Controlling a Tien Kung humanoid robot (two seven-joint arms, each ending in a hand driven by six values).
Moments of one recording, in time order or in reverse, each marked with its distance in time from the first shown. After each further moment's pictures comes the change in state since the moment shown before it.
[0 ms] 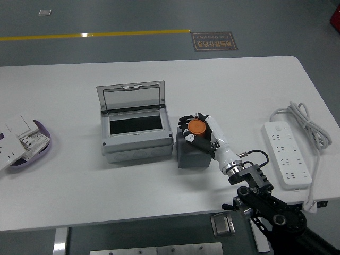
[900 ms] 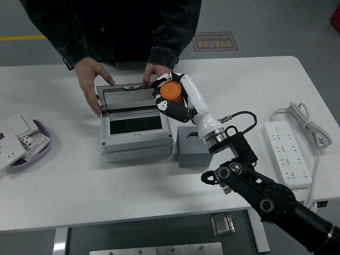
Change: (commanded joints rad) left arm 0.001 0.005 -0.014 0.000 0.019 -0.003 0.005; right arm 0.219 0.023 -0.106 0.198 -0.284 -0.165 -0.230
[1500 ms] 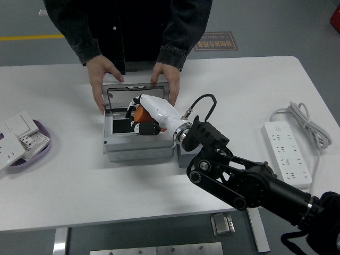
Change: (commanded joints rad) left arm 0.001 0.005 -0.006 0.000 0.009 -0.002 0.006; right arm 0.193 0.059 -0.169 -0.110 -0.372 0.228 -0.468
